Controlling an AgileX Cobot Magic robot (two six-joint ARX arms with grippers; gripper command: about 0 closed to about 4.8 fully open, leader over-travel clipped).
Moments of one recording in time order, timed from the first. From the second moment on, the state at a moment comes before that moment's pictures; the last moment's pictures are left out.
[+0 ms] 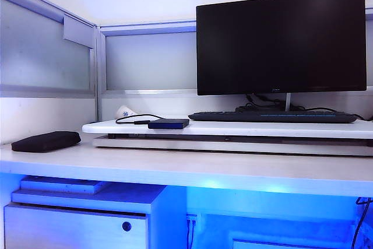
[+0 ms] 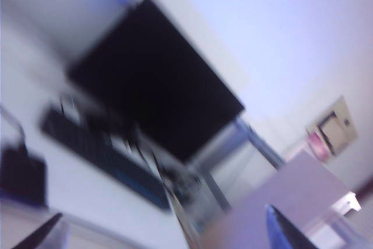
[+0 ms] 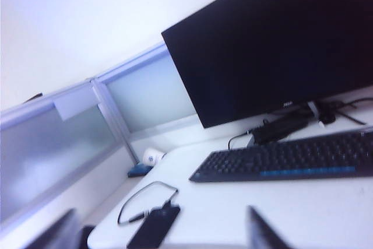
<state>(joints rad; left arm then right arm) -0.10 0.70 0.37 0.64 0.44 -0.98 -0.07 0.20 0.36 0.13 -0.27 0.50</state>
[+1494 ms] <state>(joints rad) -0.24 2.05 1.04 0.85 0.65 -1.26 0.09 1.08 0.70 0.38 -0.33 0.40</state>
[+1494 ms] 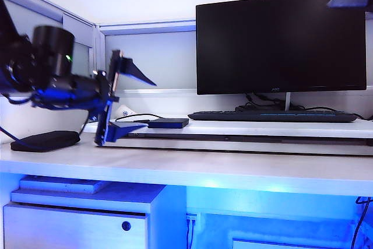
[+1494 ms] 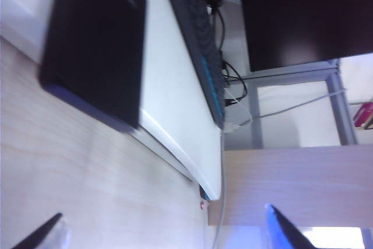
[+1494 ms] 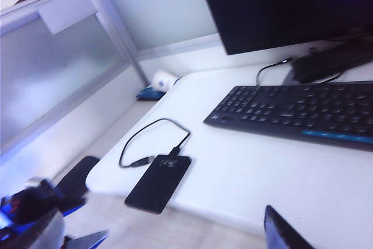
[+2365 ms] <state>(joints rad) -0.24 2.26 1.31 0.77 0.64 -1.26 0.09 1.26 0.82 0.43 -0.34 0.40</state>
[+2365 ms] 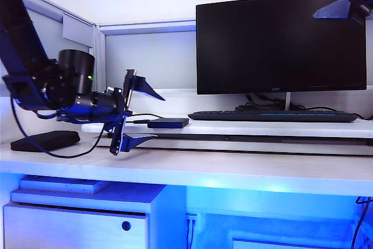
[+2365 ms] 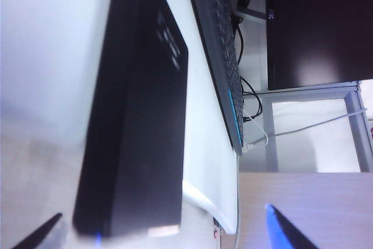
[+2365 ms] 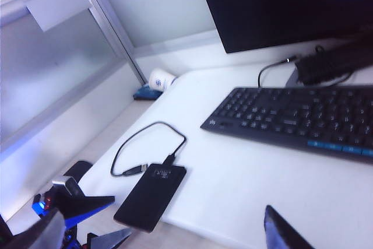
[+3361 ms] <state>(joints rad) -0.24 2.32 1.42 0.70 0.61 -1.27 0.09 1.30 0.82 0.43 -0.34 0.40</state>
